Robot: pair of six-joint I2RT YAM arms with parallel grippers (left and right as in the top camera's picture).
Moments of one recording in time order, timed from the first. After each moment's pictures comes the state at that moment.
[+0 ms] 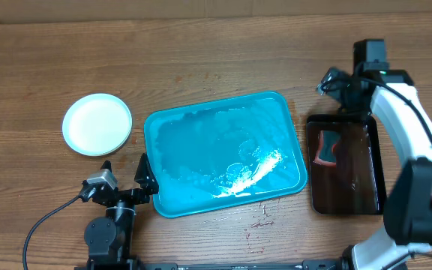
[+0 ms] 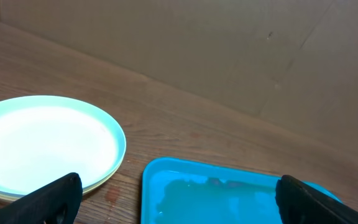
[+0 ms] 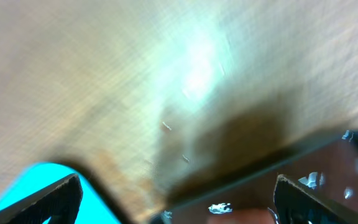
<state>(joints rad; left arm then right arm) 0.03 0.02 0.01 -0.08 0.02 -0.39 -0.03 1.79 1.38 -0.70 0.00 0.57</state>
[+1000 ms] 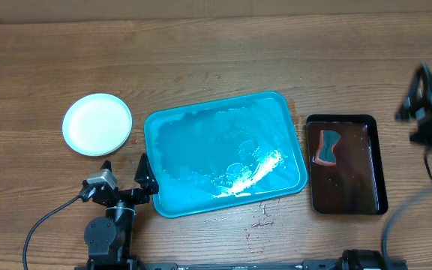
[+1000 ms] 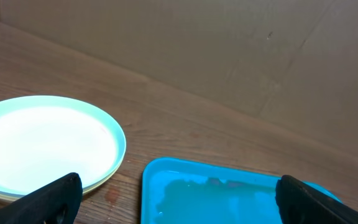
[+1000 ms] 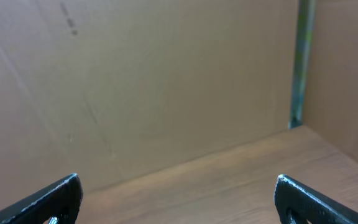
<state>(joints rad) 0.03 0.02 0.01 -0.08 0.02 -0.39 -0.02 0.78 1.38 -0.70 0.15 0.24</state>
